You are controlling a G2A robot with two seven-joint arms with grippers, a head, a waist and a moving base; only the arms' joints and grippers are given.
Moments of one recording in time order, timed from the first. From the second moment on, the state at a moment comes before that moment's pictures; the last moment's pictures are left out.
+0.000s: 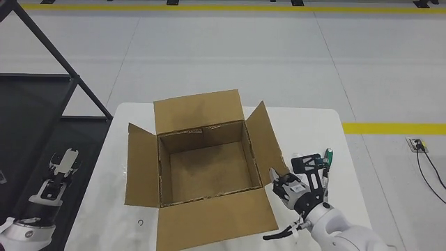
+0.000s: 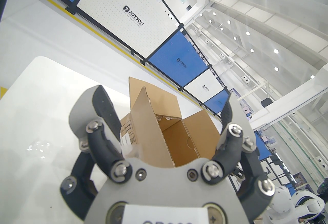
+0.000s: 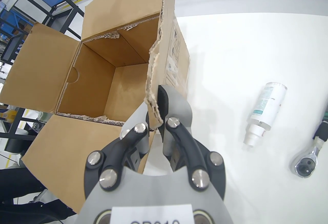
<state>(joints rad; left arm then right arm) 1.62 -1.17 -2.03 -2.05 0.08 -0.28 -0.30 -1.40 -1.35 1.38 -2.16 -0.99 0.07 0.70</state>
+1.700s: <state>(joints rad) 1.64 -1.17 -2.04 -2.05 0.07 -0.29 -0.30 -1.45 -1.39 1.28 -2.14 -0.89 0.44 0.41</state>
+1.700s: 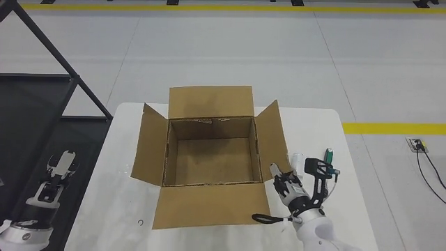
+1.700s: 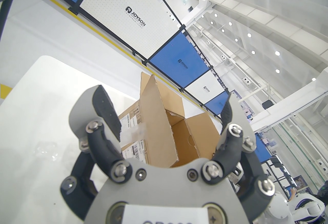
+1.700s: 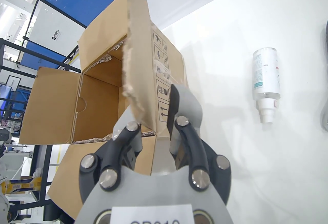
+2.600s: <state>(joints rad) 1.64 -1.17 -2.01 -2.07 0.09 -0.27 -0.29 -1.46 -1.35 1.67 -2.28 -0.90 0.37 0.67</state>
